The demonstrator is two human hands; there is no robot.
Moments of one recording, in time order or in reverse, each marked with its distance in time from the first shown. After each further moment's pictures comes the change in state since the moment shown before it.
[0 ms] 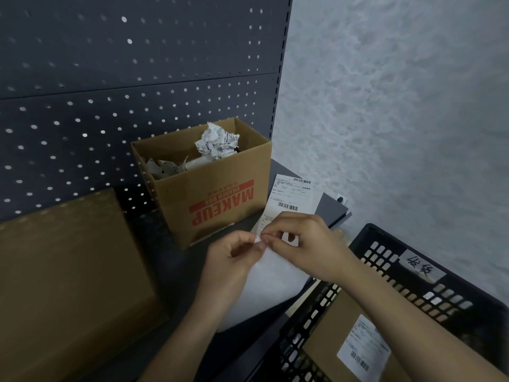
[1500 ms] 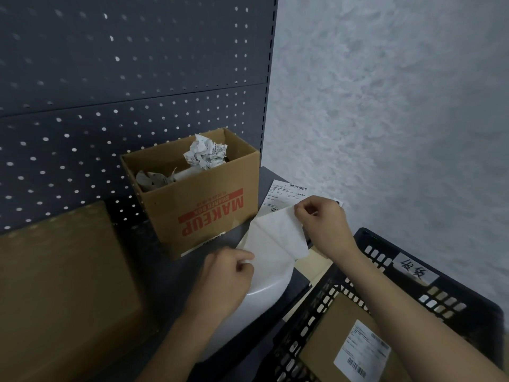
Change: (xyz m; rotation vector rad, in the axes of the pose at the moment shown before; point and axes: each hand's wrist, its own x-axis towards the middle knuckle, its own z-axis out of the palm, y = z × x) left_hand 0.008 -0.007 -0.001 0.703 -0.057 0.088; right_hand 0.013 0.045 -0.020 0.115 0.399 0.562
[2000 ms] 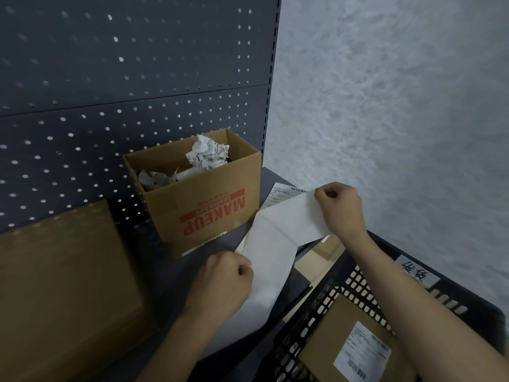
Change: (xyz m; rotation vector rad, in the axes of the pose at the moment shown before) left_hand 0.005 -0.017 0.009 0.155 -0.052 -0.004; right_hand 0.033 0.009 -0.016 0.012 0.175 0.070
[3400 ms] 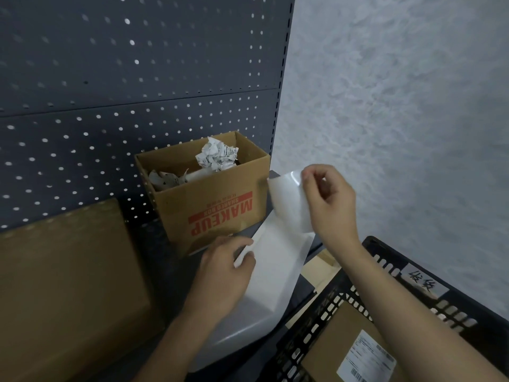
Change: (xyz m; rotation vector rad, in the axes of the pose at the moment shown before) left_hand -0.012 0.022 -0.028 -0.266 0.156 0.004; right_hand -0.035 -0.055 0.010 0.387 0.022 -0.381
